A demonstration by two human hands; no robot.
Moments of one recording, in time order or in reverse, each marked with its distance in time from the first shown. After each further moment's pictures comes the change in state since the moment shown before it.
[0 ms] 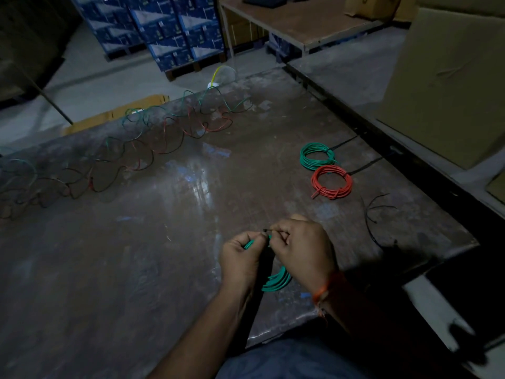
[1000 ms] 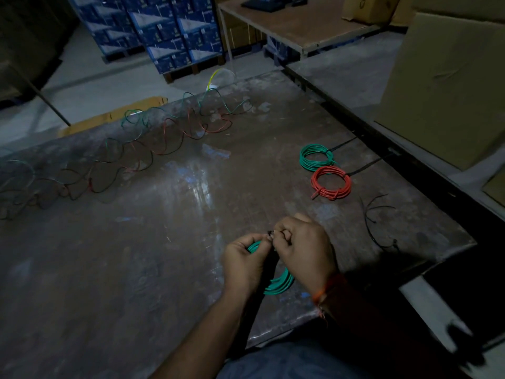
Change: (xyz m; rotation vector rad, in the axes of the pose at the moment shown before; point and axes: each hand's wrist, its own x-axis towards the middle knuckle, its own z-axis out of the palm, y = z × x) left_hand -0.010 0.000 -0.001 0.028 -0.078 0.059; right_hand -0.002 0.004 0.002 0.036 0.070 -0.060
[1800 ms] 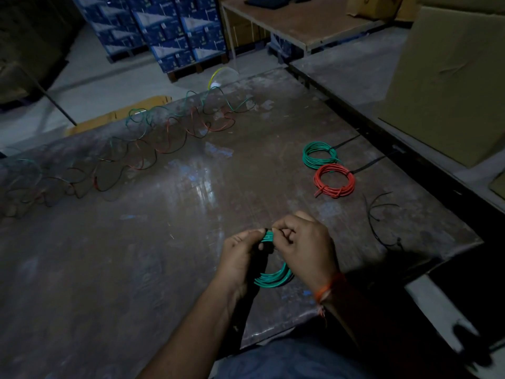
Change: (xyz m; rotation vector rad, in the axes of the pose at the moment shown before) left_hand 0.020 0.004 -0.014 -0.202 -0.145 -0.092; right_hand -0.004 0.002 0.006 0.144 0.019 0.047
